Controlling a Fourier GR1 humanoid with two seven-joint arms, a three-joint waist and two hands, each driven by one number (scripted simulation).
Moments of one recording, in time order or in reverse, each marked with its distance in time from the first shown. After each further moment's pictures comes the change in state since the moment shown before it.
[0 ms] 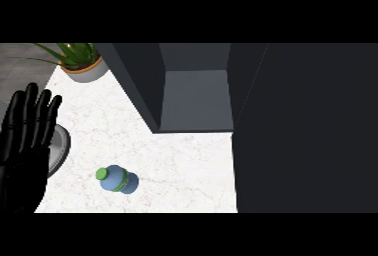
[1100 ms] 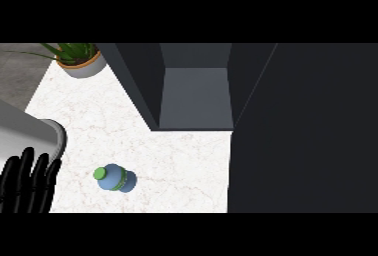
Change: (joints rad) left arm 0.424 -0.088 -0.325 -0.324 -0.153 0.215 0.241; right arm 0.462 0.030 0.147 -0.323 -0.181 0.106 0.185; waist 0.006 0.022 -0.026
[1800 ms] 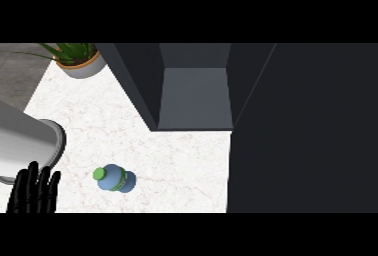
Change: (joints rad) left arm 0.131 0.011 0.012 0.121 -0.001 0.072 -0.195; right arm 0.221 -0.001 0.082 -0.051 0.055 0.038 -0.122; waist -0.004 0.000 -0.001
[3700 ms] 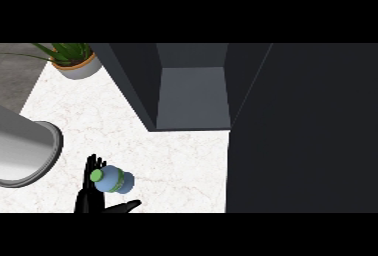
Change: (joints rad) left arm -0.511 -0.004 0.426 1.377 0.382 -0.305 -0.798; right arm 0.344 -0.069 0.033 -0.024 0.040 0.123 -0.297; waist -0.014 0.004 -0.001
